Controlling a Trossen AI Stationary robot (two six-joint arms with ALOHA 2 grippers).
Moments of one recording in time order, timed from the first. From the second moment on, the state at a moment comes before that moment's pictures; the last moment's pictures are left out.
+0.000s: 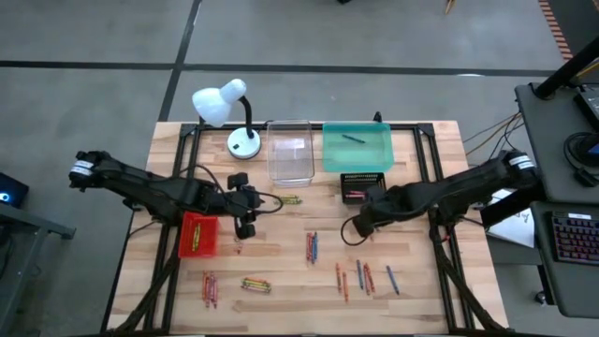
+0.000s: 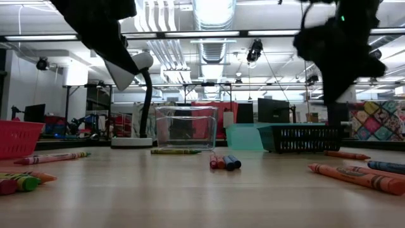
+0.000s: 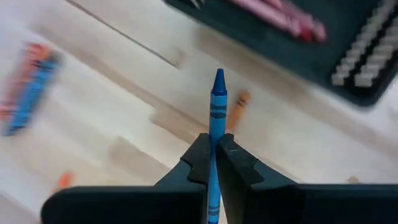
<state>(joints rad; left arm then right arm) -0.21 1.18 0.82 -0.49 -0.36 -0.24 0.22 1.33 0.90 -0.87 0.18 1.21</state>
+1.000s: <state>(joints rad) -0.06 1.18 0.77 -0.23 -0.36 0.03 -0.80 1.90 1.45 -0.81 0.02 -0.39</state>
